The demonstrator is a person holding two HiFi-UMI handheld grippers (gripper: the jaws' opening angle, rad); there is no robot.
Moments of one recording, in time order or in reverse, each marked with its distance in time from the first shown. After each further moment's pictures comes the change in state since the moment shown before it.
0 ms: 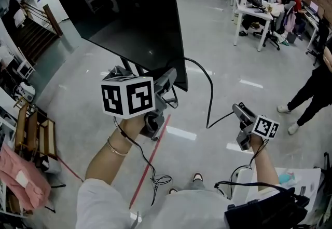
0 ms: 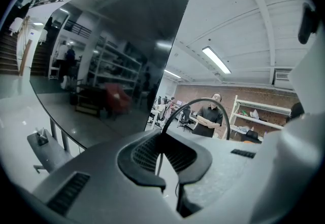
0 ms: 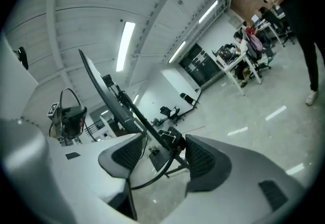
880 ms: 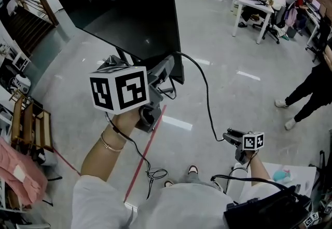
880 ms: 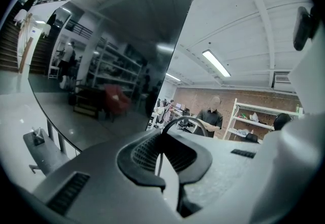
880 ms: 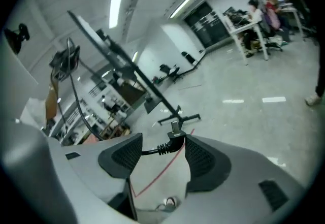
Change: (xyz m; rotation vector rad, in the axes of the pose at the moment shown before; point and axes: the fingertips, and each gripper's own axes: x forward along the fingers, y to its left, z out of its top) left arm 0.005 0.002 0.010 -0.016 -0.034 -0.013; right arm -0.043 -0.109 -0.188 -0.065 0.513 0.000
